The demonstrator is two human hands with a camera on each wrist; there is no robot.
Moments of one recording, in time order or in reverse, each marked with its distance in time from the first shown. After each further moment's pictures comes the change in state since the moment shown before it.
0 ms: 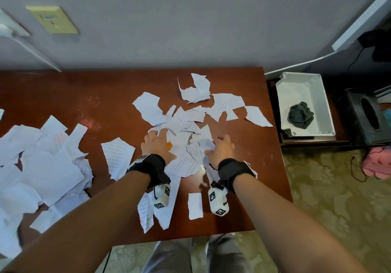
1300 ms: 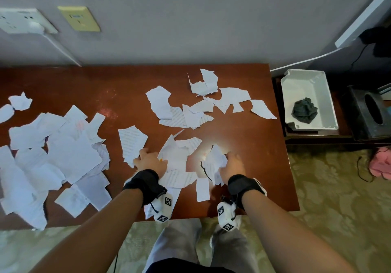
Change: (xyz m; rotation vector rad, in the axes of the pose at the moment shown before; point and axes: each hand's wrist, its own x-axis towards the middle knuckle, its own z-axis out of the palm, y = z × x) left_hand -0.080 -0.053 0.028 -0.249 -0.080 -0.327; right_hand -0.066 0.045 0.032 -0.041 -0.016 0.097
